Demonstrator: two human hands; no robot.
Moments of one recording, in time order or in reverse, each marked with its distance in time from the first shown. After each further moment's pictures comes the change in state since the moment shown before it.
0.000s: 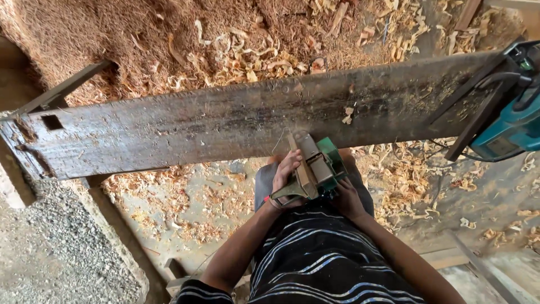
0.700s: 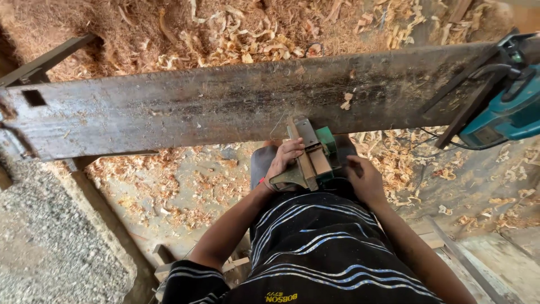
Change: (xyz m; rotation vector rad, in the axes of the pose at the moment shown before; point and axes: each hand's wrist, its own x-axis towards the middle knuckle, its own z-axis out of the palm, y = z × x) left_hand 0.002 -0.010 -0.028 -0.140 -0.233 0.055; right_hand 0.024 -0.063 -0.083 0.178 0.038 0.458
